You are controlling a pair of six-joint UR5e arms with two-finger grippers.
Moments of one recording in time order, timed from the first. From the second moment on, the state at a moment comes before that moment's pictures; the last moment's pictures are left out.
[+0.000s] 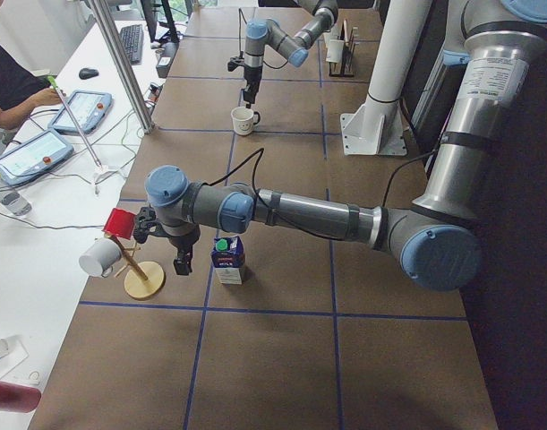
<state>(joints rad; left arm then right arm) -1.49 -1.80 -1.50 -1.62 -2.40 -0.22 0.65 -0.84 1.54 -1.38 1.96 1.47</state>
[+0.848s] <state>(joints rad) -1.37 -1.77 -1.53 -1.62 -2.40 -0.30 0.63 -0.89 1.59 -1.37 1.95 1.46</state>
